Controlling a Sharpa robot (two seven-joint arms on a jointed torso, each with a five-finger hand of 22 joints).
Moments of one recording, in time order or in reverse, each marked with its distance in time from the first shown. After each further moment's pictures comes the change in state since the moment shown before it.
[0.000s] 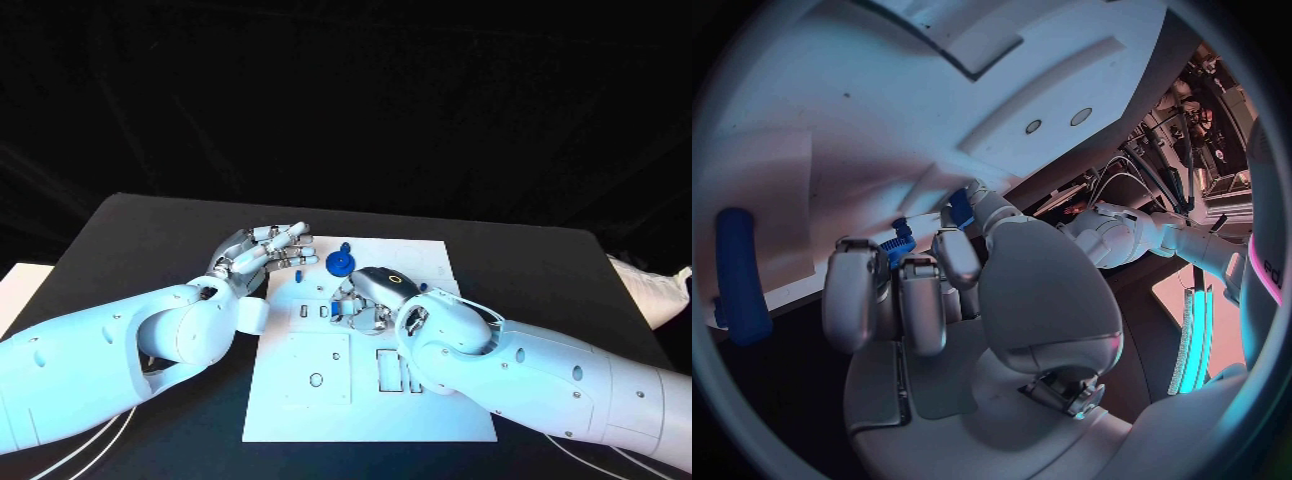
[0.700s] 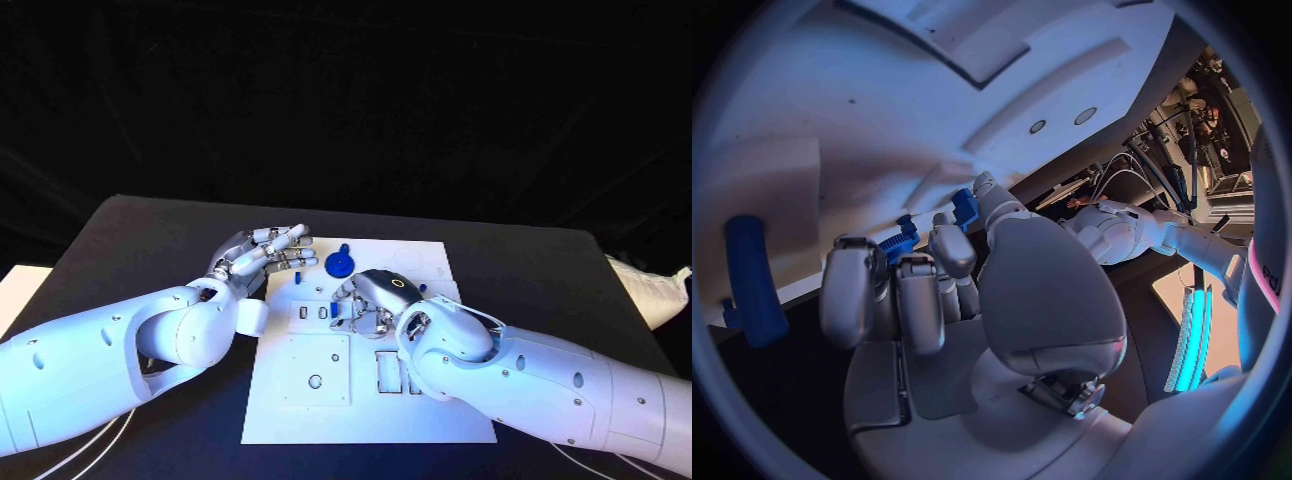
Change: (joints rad) left arm 0.000 0.002 0.000 -0.003 0.000 0.003 -0.007; left_hand 0.000 0.000 -0.003 -0.011 0.000 -0.002 0.002 -0.004 0.000 -0.004 0.004 -0.006 -0.002 -0.002 0.003 -0.007 0.006 0.000 0.001 0.001 -0.004 -0.001; right arm -0.011 -0.014 -0.008 0.012 -0.010 -0.071 -0.010; right_hand -0.004 -0.065 -0.065 0.047 -0.011 -0.091 0.024 -0.006 -0.012 -0.035 0.021 -0.049 -0.040 0.000 0.015 -0.015 0.000 0.000 -0.007 0.022 -0.011 -0.013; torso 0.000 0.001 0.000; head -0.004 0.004
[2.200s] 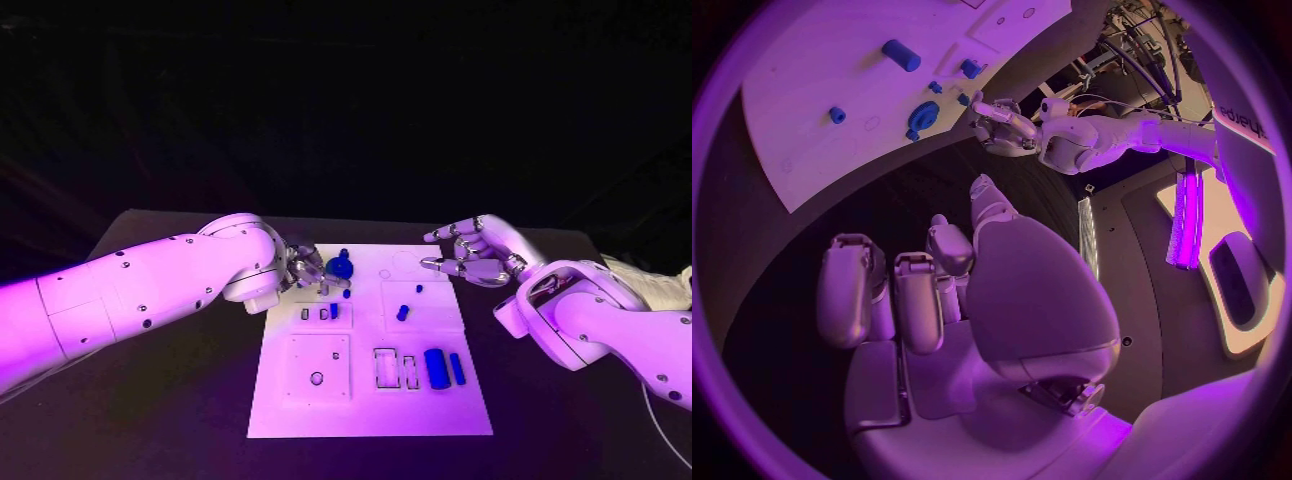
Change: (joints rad) left arm 0.160 0.217 -0.001 -0.193 -1.107 0.421 -1.039; left_hand -0.243 0.048 -0.249 0.183 -0.077 0.055 -0.195 0.506 0.389 0.304 -0.207 1.121 1.041 0.404 -0.212 1.405 1.124 -0.110 0.530 -0.210 1.104 1.175; right arm 0.079 -0.374 0.055 0.138 0.582 -0.105 0.353; right_hand 0.114 0.032 -0.114 0.116 0.053 -0.023 0.001 0.006 0.007 -0.016 0.005 0.000 -0.020 0.000 0.007 -0.015 0.001 0.000 -0.004 0.011 -0.008 -0.015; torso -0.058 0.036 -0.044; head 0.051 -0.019
